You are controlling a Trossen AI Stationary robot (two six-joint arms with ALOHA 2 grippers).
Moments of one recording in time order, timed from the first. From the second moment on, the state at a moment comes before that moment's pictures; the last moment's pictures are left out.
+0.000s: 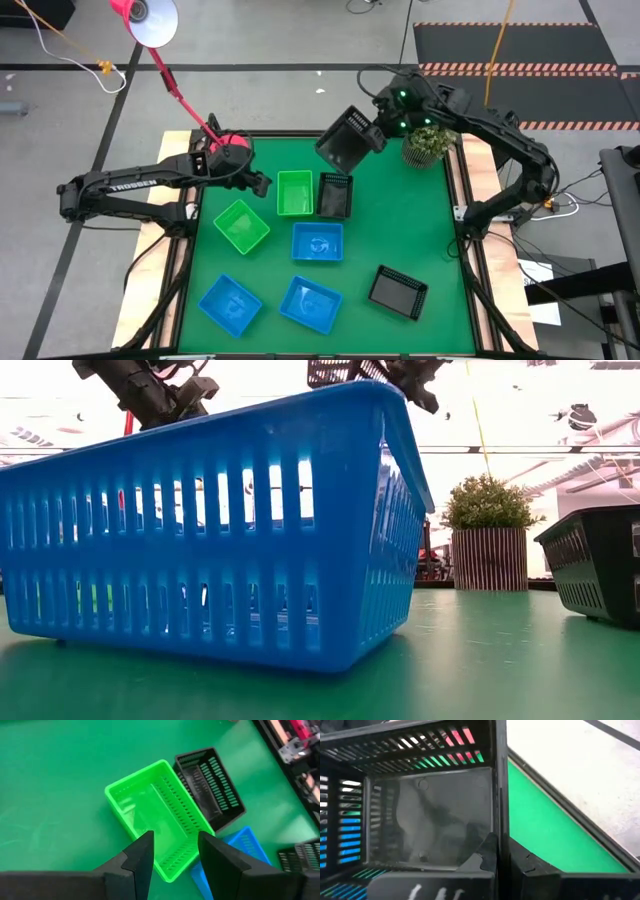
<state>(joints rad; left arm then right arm) 0.30 1.02 0.84 -0.58 -0.04 -0.76 -0.51 1.46 1.69 -0.98 -0.15 0.23</state>
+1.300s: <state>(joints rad) 0.06 1.02 0.84 -0.47 -0.23 -0.82 -0.45 1.63 1.49 -0.75 -0.24 -0.15</state>
